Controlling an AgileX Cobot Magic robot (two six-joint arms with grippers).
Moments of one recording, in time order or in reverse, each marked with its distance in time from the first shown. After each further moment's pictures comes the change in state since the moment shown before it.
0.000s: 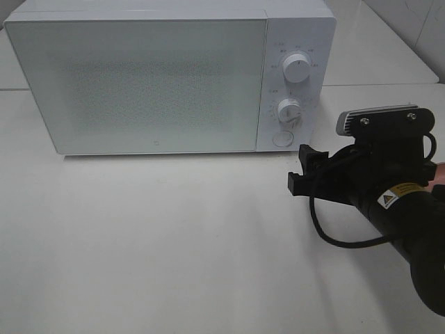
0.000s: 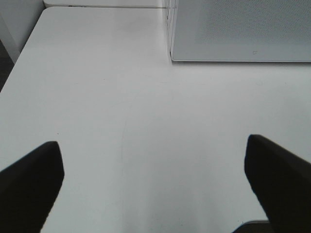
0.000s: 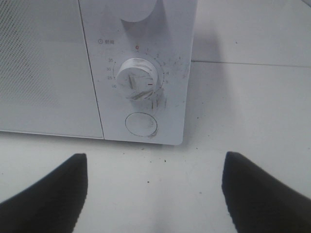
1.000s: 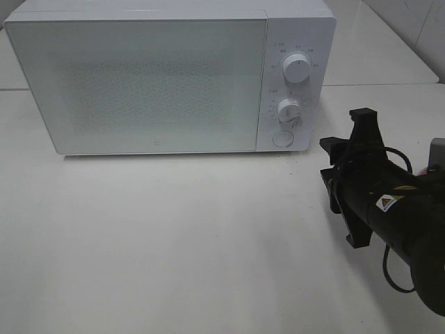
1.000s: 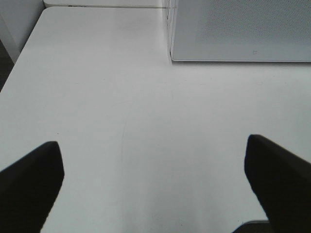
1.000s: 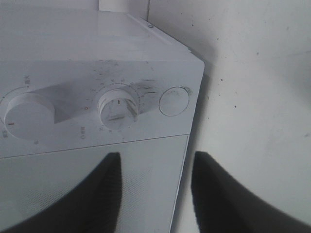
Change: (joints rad) left arm 0.000 0.000 0.000 0.000 0.000 0.000; right arm 0.000 0.000 0.000 0.000 0.045 1.456
